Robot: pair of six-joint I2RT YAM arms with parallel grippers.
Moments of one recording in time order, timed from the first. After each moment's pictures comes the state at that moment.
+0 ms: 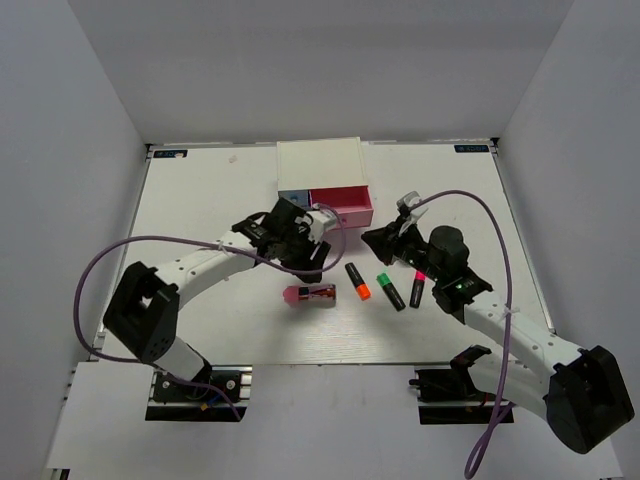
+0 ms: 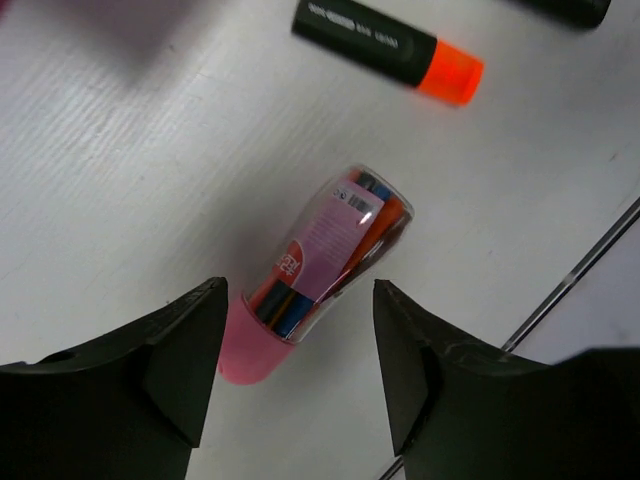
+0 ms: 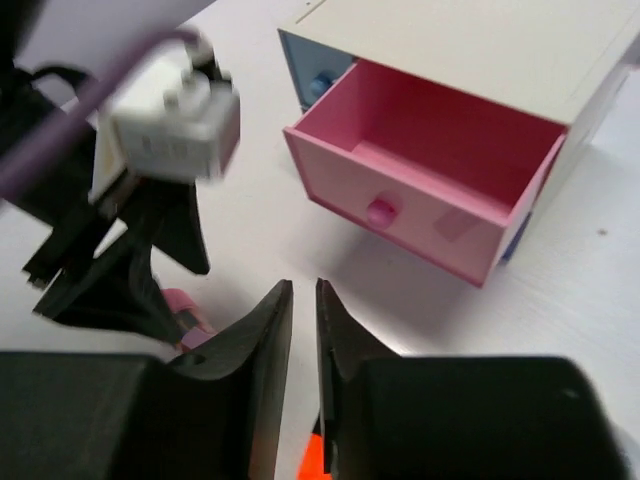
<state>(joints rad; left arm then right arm) -0.67 1.53 1.07 -0.49 0.29 -0.02 0.55 1.00 0.51 0.39 -0.29 0.17</state>
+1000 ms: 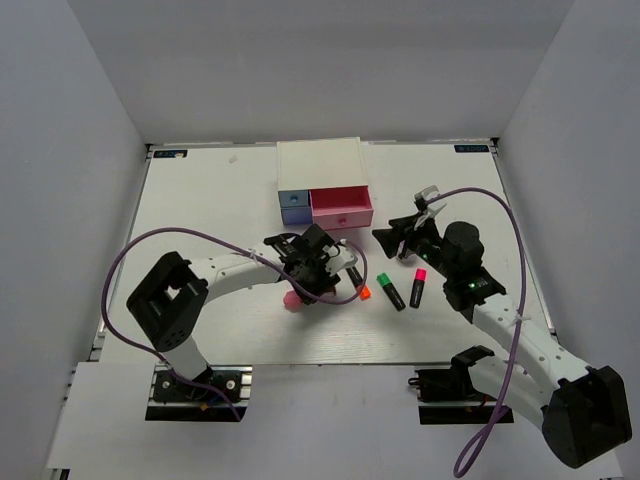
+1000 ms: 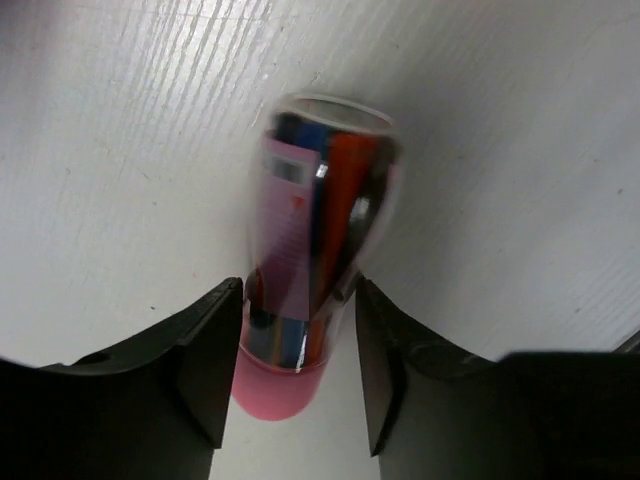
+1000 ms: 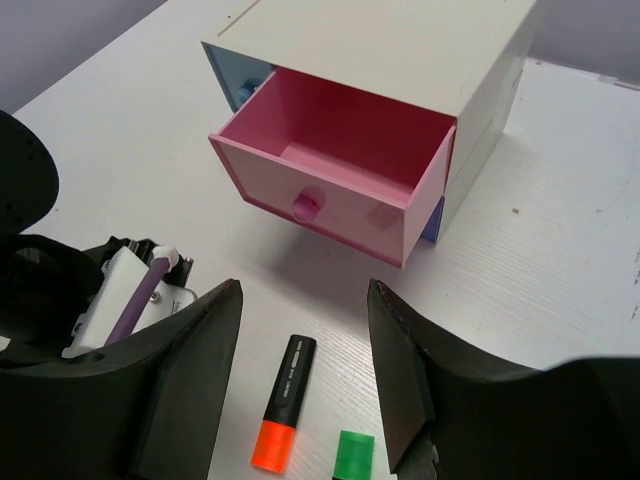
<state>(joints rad) -0.86 1.67 1.06 -0.54 0.08 0.20 0.44 0.93 0.54 0.28 -0.28 0.12</state>
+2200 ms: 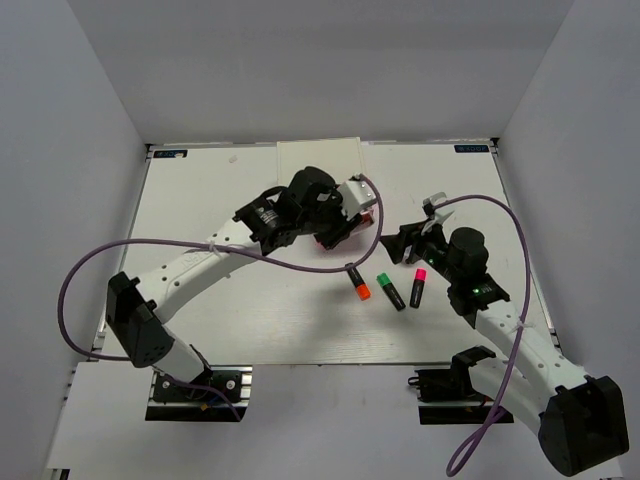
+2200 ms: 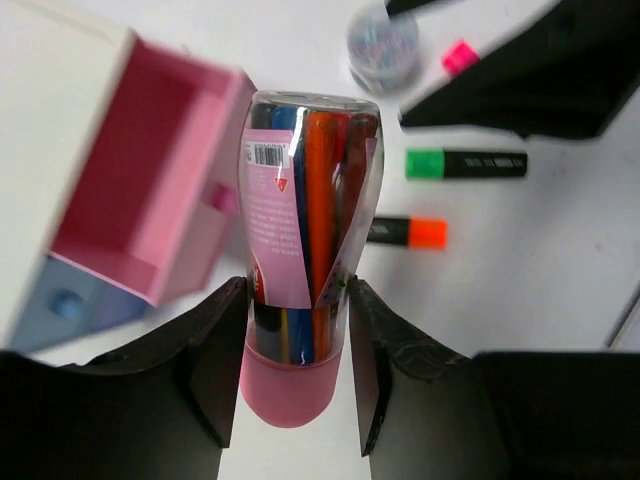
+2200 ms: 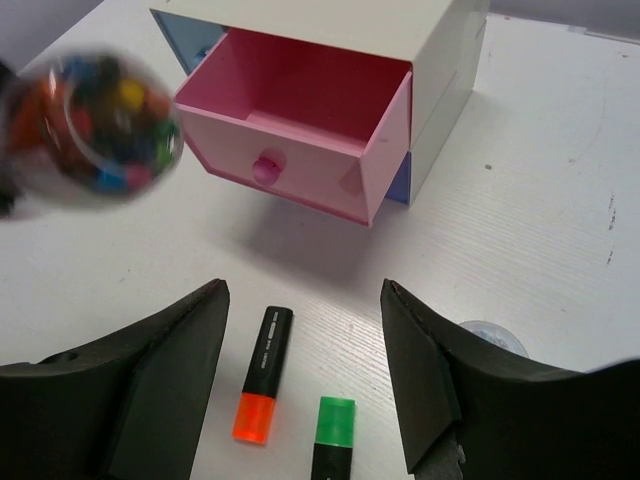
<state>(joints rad) -0.87 1.52 1.44 -0.57 0.08 0.23 0.38 0.88 0.48 0.25 -0.28 0.13</state>
